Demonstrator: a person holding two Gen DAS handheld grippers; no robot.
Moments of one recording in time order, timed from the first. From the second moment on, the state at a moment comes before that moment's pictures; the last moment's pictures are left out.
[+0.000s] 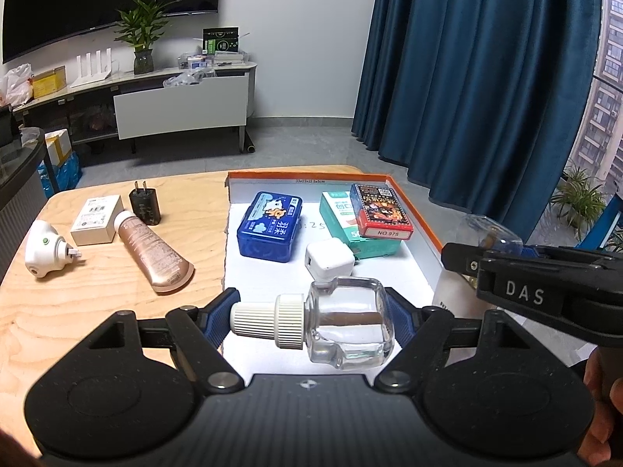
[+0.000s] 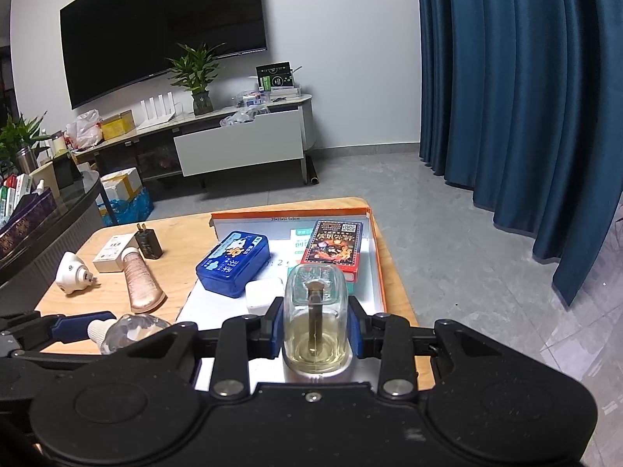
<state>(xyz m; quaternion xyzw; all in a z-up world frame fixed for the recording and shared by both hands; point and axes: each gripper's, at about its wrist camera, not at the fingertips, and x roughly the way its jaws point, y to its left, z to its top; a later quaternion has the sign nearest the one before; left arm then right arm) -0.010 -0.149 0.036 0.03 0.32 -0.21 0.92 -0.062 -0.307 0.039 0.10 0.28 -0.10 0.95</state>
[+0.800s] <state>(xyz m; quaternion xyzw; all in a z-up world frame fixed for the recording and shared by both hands) 0.011 -0.158 0.025 0.03 0.33 -0.21 0.92 -0.030 -0.315 0.029 0.08 0.30 -0.11 0.94</state>
